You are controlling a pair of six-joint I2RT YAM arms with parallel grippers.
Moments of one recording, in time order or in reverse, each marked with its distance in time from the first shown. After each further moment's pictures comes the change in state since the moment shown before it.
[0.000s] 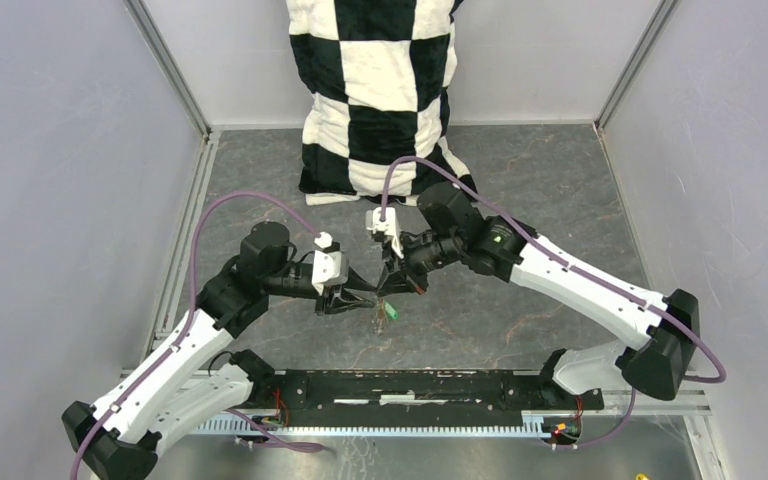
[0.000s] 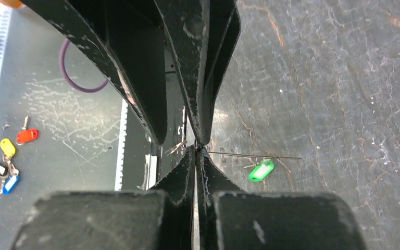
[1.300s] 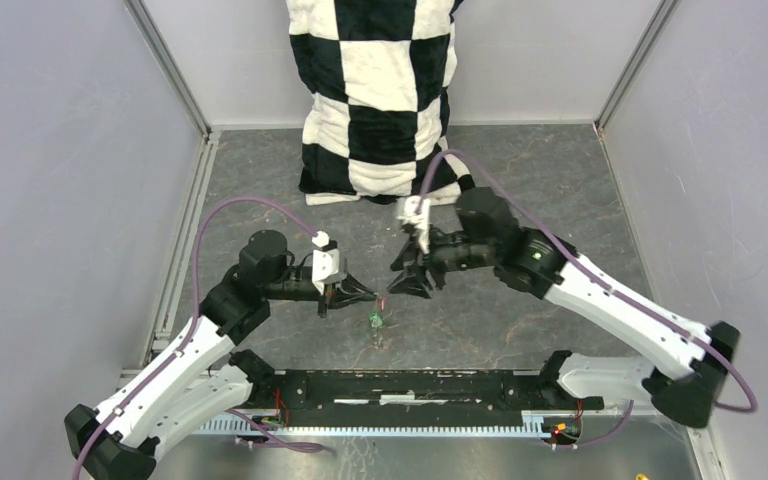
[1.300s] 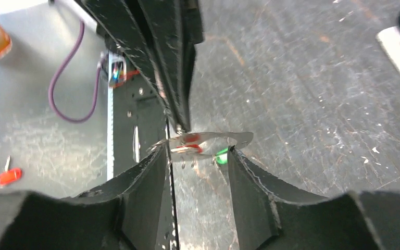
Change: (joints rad) left arm 0.000 -0.027 -0.084 0.080 -0.043 -0.065; right arm 0.027 -0.139 -0.037 0.034 0.154 0.063
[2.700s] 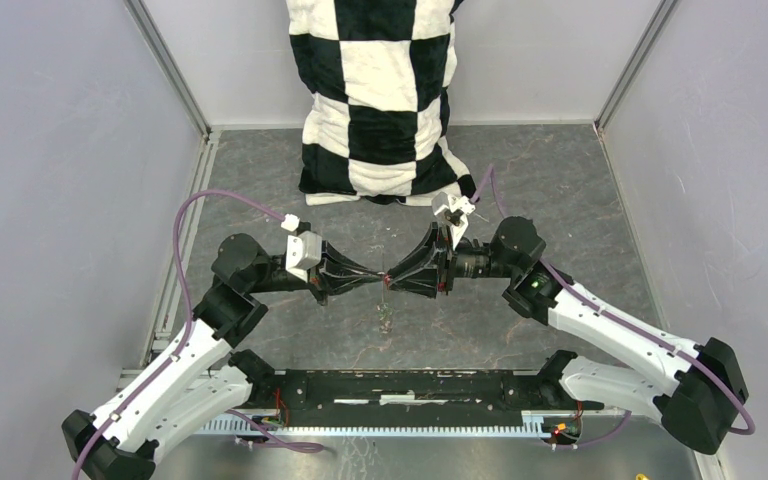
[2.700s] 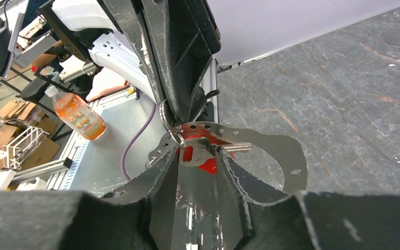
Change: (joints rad) left arm 0.000 -0.035 -0.007 0.460 0.016 -0.354; right arm -0.147 -0.161 -0.480 0.874 -0.214 0.576
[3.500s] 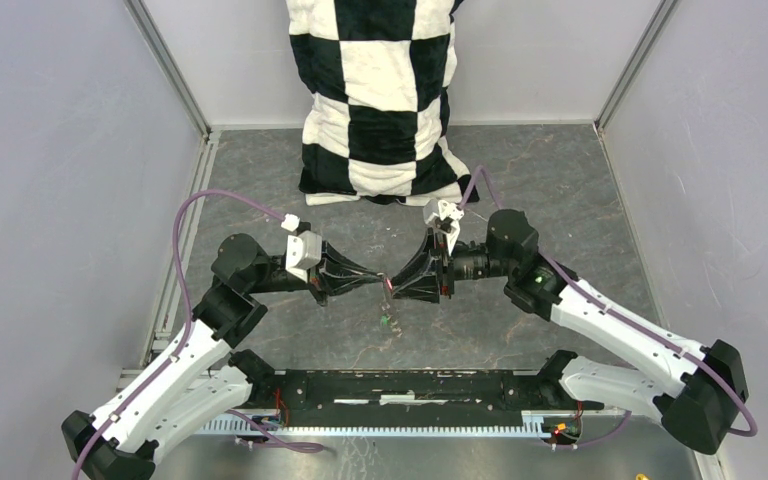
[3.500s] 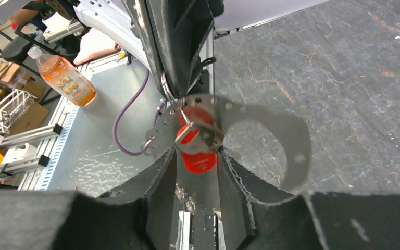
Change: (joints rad) left arm 0.000 -0.003 0.004 -0.011 -0.006 -0.006; right arm 0.001 -0.006 0.040 -0.190 -0.056 -0.131
